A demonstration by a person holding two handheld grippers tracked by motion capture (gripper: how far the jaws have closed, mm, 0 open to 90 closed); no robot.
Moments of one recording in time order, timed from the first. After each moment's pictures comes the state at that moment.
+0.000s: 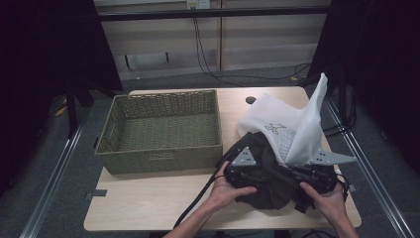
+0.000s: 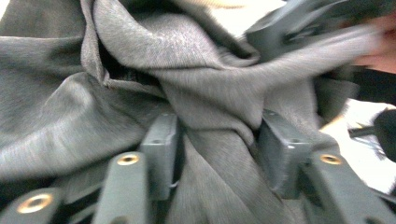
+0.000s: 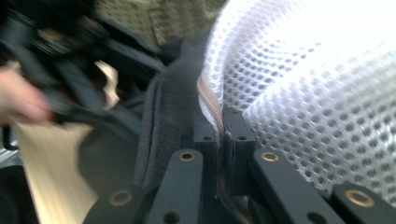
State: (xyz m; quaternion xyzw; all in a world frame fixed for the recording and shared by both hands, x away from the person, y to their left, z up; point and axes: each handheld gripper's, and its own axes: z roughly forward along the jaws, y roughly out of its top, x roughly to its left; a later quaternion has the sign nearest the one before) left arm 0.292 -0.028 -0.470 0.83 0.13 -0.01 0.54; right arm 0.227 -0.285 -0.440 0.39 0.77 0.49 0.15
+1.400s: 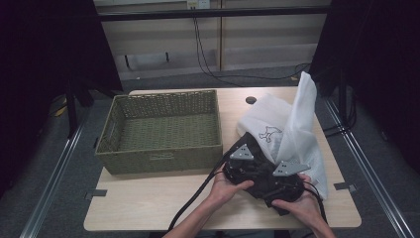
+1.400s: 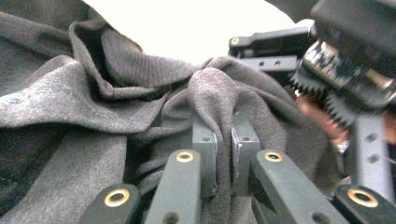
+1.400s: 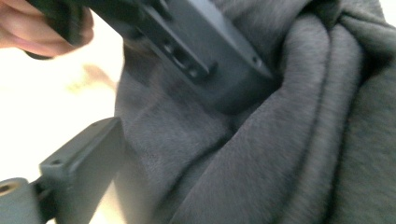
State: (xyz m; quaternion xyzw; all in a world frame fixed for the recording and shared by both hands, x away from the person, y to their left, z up) left arm 0.305 -0.035 -0.476 0.84 0.17 -0.06 0.52; right arm 0.237 -0.223 -0.493 0.37 0.83 0.40 0.15
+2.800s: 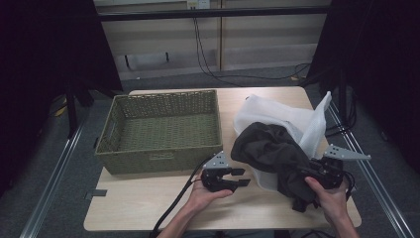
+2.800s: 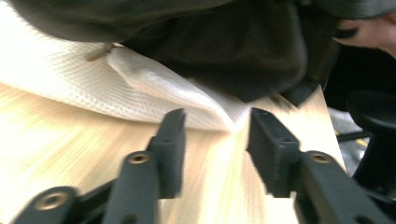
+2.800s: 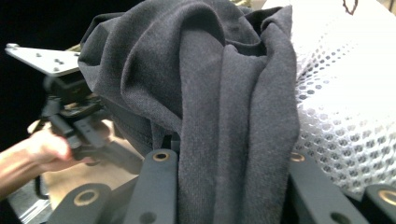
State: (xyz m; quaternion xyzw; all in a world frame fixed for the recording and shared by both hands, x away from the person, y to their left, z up) left arm 0.296 0.027 -0.491 0.82 0.16 -0.03 0.55; right arm 0.227 -0.295 -0.427 0.43 0.69 0.56 0.13
